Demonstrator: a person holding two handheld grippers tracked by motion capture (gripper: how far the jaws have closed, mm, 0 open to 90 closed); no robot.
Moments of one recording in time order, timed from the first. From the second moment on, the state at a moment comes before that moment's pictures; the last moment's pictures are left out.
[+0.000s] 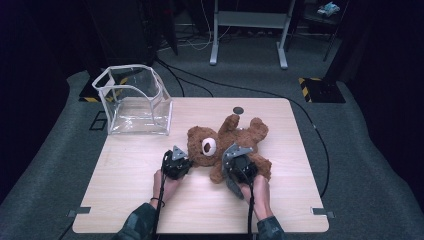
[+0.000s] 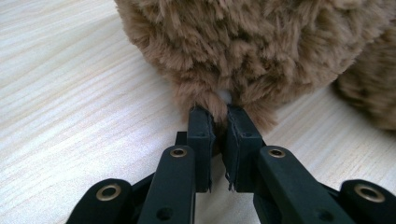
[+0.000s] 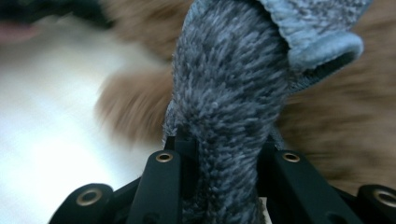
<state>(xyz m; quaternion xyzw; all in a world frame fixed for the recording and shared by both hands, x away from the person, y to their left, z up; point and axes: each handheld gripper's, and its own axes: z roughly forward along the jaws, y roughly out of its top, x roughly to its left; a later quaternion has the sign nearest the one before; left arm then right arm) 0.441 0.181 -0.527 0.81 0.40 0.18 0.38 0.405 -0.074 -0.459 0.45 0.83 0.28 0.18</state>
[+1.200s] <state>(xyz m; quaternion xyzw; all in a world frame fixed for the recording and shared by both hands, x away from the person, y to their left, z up) 0.440 0.181 -0.527 0.81 0.40 0.18 0.39 0.421 -0.039 -0.467 0.45 0.83 0.29 0.14</state>
